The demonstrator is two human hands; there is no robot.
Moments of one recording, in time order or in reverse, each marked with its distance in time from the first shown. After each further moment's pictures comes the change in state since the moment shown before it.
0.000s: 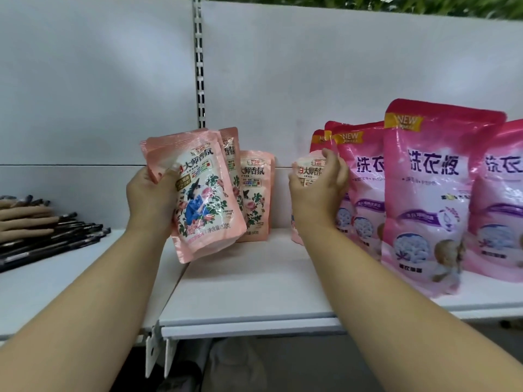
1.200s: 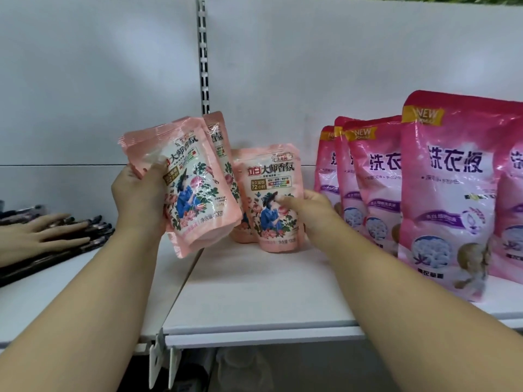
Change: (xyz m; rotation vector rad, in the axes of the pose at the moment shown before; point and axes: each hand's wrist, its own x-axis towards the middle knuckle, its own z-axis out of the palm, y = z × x) left_hand 0.013 0.003 -0.006 -0.151 0.102 -0.050; right_hand 0.002 0.023 0.012 0.532 -0.658 0.605
